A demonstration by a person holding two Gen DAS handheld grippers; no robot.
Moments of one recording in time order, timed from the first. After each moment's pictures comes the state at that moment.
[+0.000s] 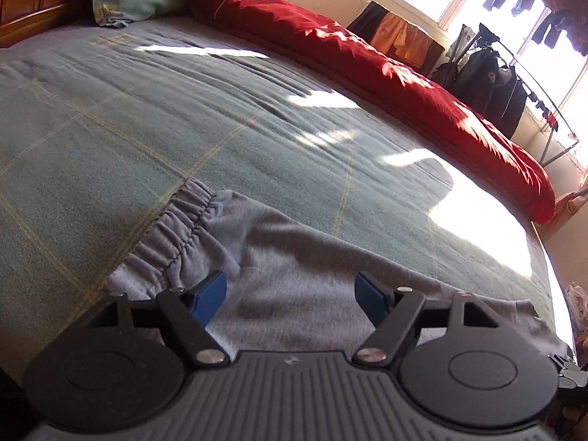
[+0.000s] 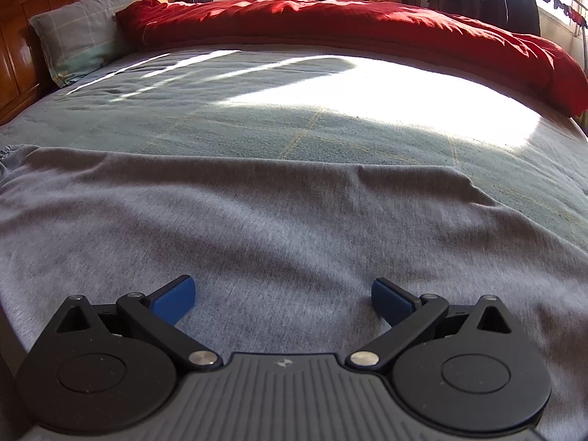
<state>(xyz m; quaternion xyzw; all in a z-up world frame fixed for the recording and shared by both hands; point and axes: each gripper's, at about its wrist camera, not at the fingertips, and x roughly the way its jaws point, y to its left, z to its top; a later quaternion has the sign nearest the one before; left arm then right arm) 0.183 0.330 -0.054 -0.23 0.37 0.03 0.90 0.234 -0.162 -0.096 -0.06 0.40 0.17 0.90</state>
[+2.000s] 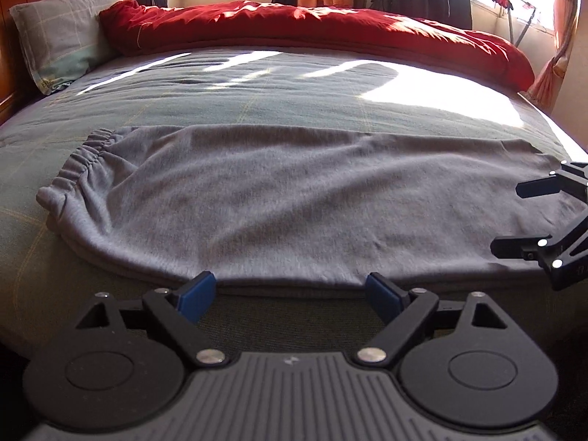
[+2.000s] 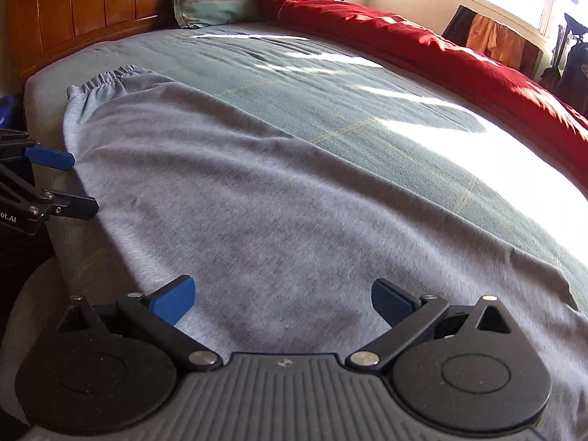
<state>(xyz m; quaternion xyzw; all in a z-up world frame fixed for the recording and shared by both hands) 0.099 0.175 -0.079 -0.02 0.38 -0.01 0.92 0.180 -0.077 -0.073 -0.17 0.36 0.30 0.86</state>
